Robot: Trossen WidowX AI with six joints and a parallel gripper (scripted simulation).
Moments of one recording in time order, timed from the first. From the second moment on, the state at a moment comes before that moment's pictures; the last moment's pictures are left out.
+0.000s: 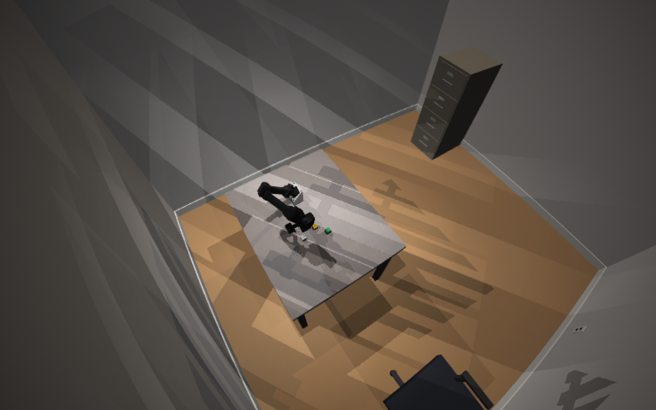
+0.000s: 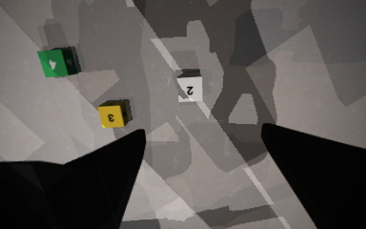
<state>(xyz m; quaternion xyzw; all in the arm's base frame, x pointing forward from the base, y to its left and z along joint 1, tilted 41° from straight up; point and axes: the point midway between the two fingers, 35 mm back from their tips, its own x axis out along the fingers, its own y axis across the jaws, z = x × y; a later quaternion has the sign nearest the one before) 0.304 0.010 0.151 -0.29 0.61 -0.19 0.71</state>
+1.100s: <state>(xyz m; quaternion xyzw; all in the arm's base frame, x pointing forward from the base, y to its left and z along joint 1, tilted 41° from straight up) 0.318 -0.042 0.092 -0.30 0.61 -0.19 0.71</state>
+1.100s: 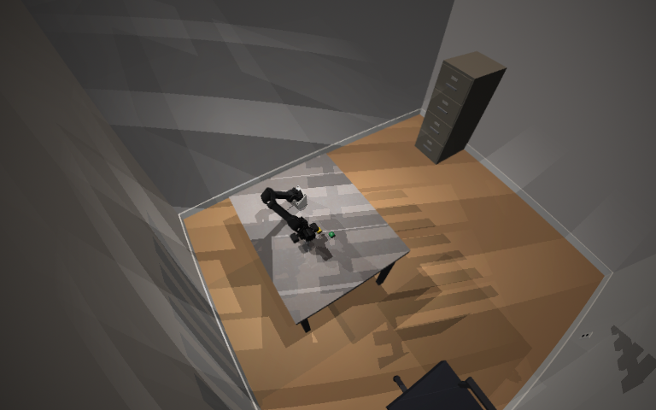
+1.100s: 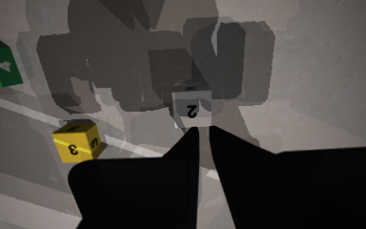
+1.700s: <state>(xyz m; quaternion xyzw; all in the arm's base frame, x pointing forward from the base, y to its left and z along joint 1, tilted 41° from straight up) 0.322 -0.052 0.081 -0.30 0.61 -0.19 0.71</state>
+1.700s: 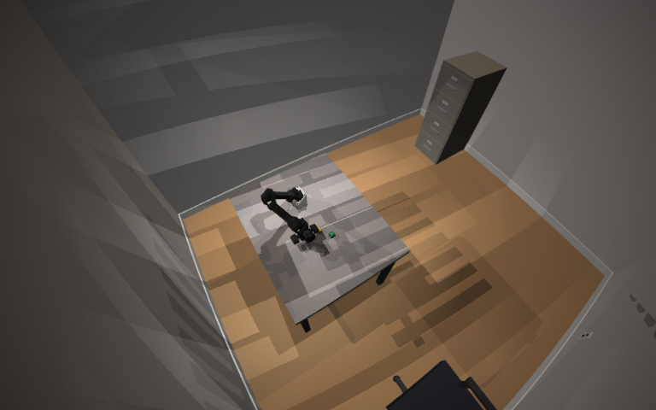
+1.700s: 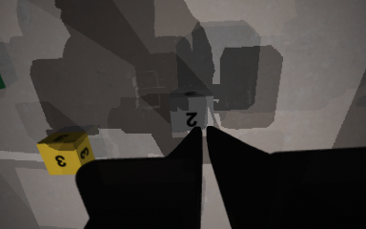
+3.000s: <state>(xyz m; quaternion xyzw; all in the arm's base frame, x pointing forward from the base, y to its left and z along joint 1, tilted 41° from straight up) 0.265 0.194 -0.024 -0.28 0.63 -0.16 0.71</state>
